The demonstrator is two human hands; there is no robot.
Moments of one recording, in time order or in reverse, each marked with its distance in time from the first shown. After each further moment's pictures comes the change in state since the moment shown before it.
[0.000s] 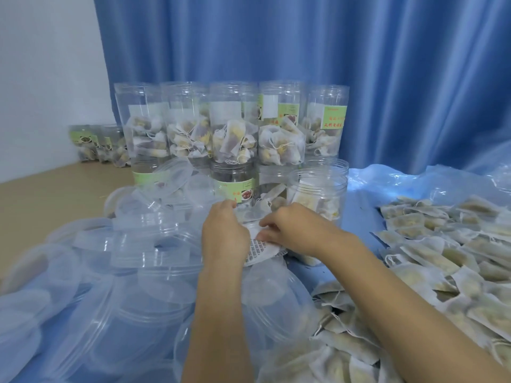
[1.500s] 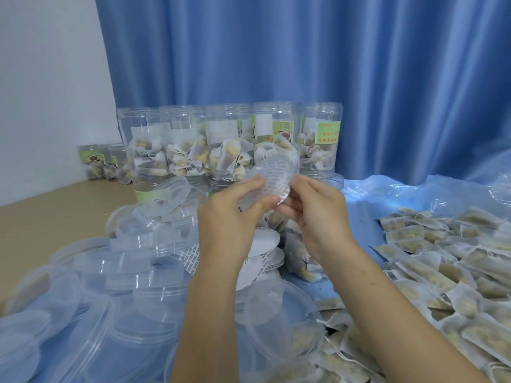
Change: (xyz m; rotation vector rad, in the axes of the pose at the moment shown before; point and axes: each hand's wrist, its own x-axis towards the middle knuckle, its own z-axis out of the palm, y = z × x) left_hand -0.011 0.050 -0.032 -0.425 0.089 0.326; right_hand -0.022 -0.008 -0.036 1.745 0.627 0.137
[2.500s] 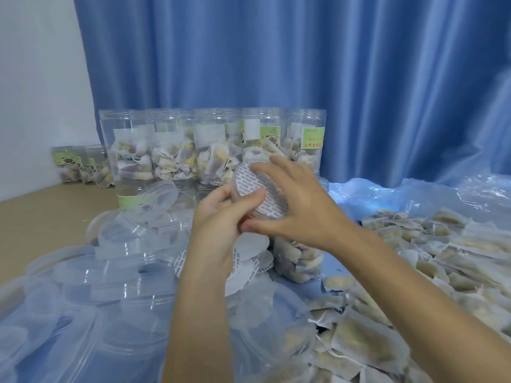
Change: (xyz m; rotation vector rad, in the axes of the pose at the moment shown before) left_hand 0.003 0.008 -0.007 -0.833 -0.180 -0.414; right_hand 0.001 -0.023 -0.007 -1.376 -0.349 -0.602
